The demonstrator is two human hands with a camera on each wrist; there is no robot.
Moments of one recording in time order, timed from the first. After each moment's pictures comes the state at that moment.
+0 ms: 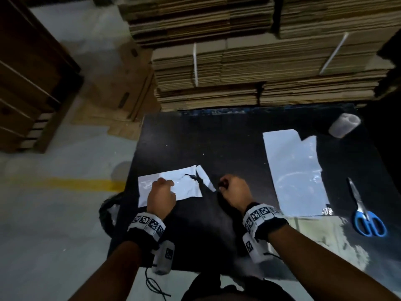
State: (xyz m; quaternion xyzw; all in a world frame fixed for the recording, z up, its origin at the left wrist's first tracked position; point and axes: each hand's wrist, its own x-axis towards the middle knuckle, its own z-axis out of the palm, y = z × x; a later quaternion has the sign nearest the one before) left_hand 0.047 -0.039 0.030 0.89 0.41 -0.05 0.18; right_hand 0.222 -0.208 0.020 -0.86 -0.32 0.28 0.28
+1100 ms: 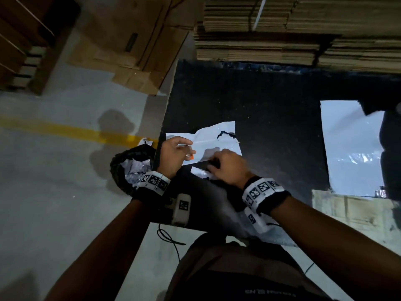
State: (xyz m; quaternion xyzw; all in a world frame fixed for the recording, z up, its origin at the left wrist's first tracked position) left_hand -0.019 0.049 0.012 0.62 0.45 0.17 0.62; right_hand 0.104 -0.091 0.013 -0.83 -0.46 0.30 0.13
